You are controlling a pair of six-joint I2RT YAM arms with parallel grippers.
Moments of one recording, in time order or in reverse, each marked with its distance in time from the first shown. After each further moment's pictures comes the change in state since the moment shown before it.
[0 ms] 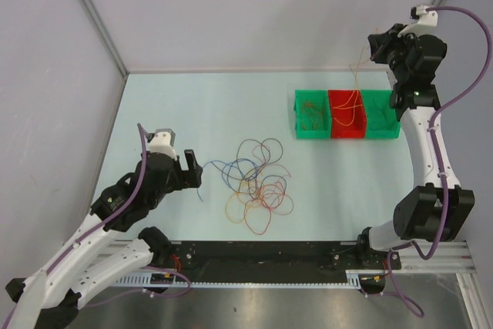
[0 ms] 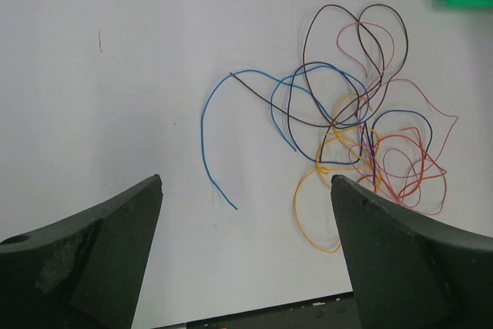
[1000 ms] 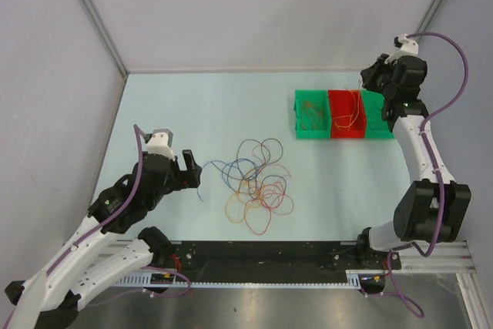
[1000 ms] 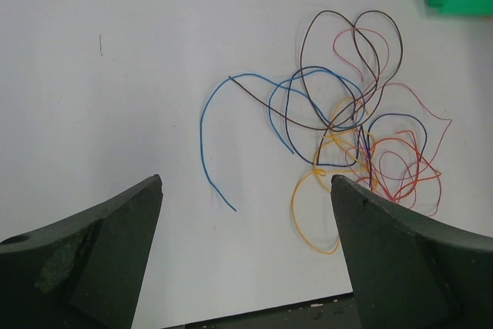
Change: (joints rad) left arm 0.002 -0.020 0.000 0.000 0.000 0.000; right arm 0.005 -0.014 -0.210 -0.105 0.080 -0.004
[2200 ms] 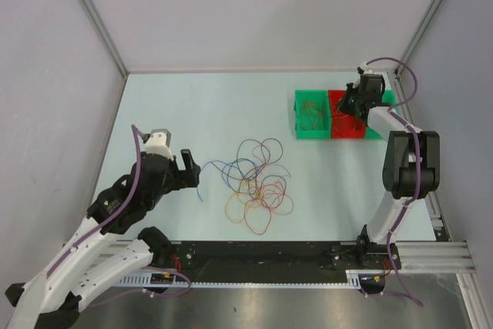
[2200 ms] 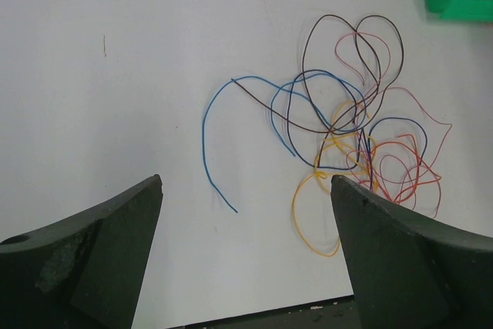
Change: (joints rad) left arm 0.014 -0.008 0.000 0.000 0.004 0.001; right arm 0.073 0.376 -0.027 0.004 0.015 0.055
